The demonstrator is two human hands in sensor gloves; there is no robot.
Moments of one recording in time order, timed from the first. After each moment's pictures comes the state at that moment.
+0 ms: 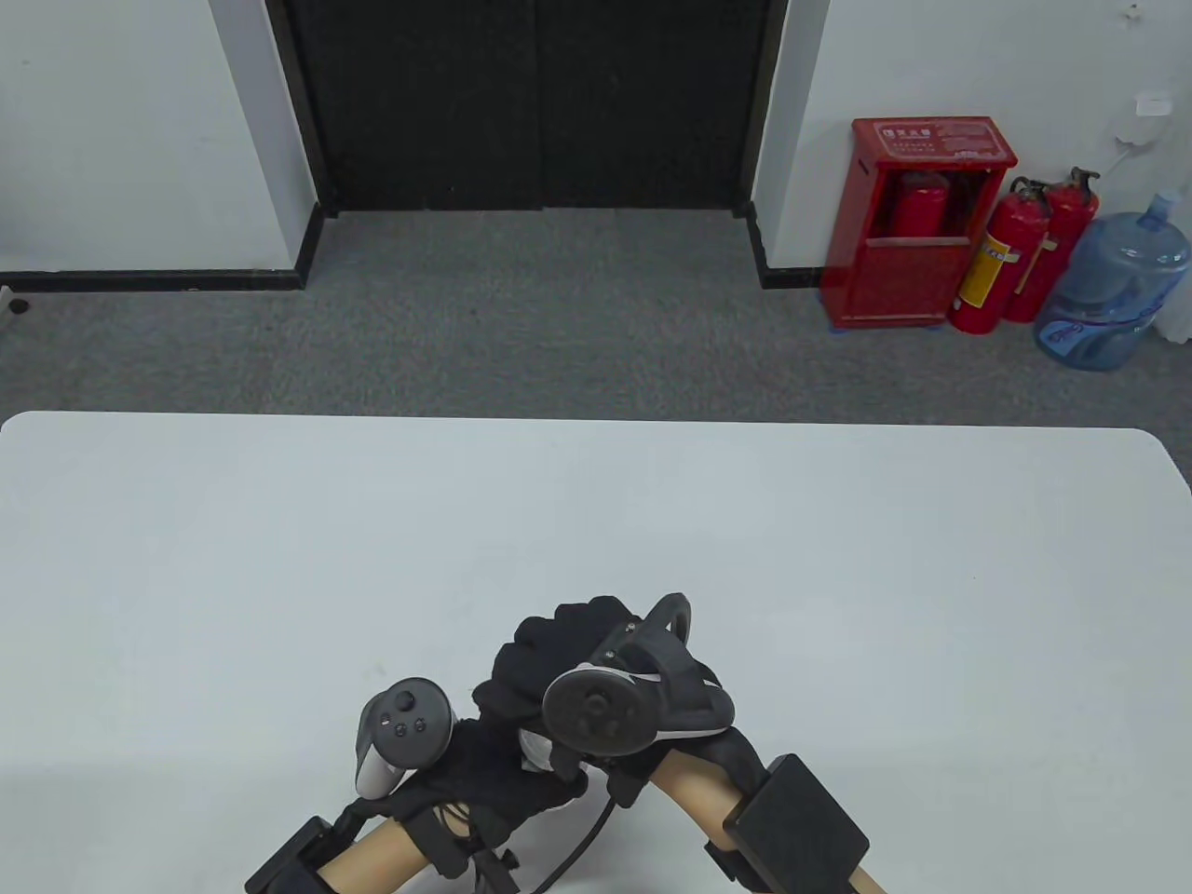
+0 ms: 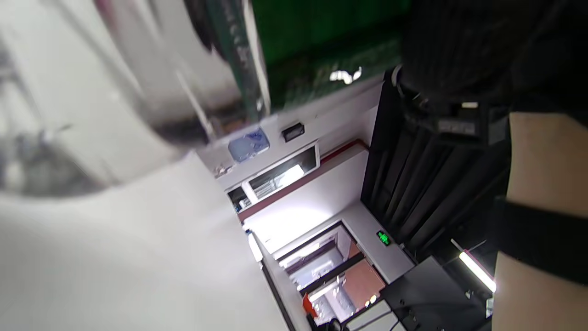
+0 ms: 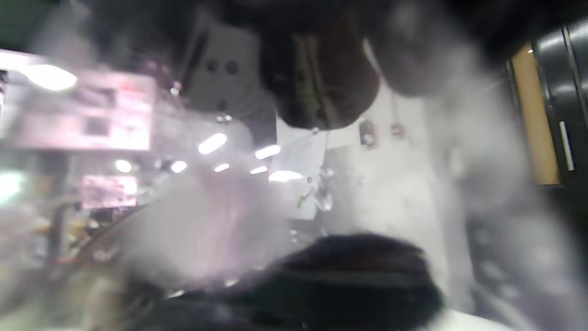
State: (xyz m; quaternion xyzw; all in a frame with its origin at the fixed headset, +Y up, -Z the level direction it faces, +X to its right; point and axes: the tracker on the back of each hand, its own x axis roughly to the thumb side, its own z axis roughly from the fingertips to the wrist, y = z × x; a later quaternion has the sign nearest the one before) left_hand -0.147 -0.713 -0.301 -0.05 -0.33 0.52 0.78; right_hand -0.009 -0.548 -0.284 0.43 -0.18 0.87 0.17
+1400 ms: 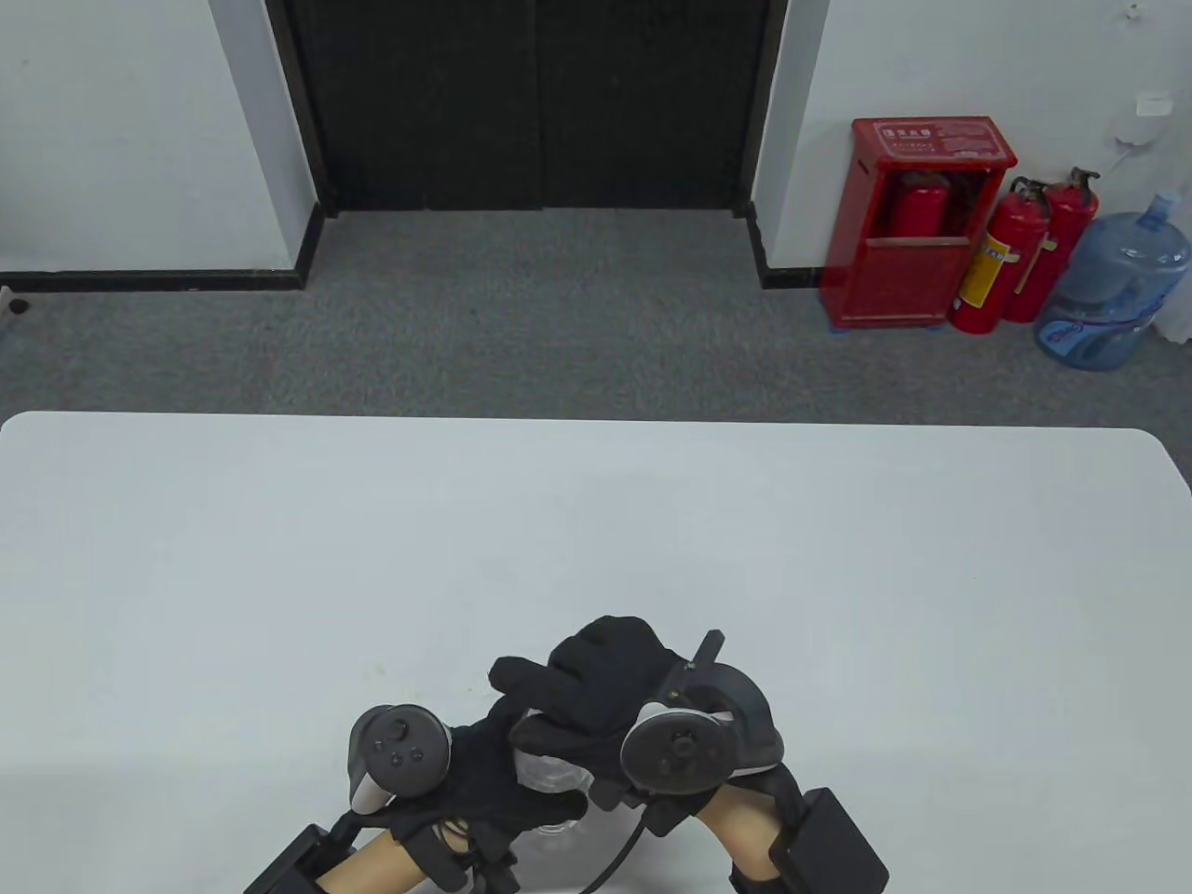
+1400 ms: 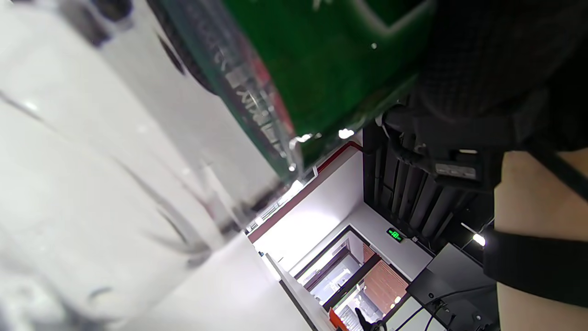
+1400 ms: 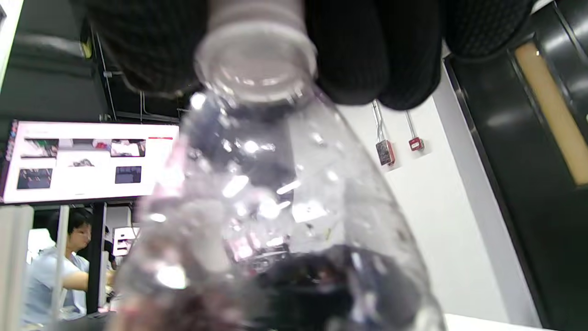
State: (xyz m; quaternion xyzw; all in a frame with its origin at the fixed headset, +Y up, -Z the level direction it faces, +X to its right) left_hand -0.154 -0.722 -0.295 0.02 -0.34 0.48 0.81; right_hand 0.030 -0.572 -0.274 0.46 -0.19 0.83 0.25
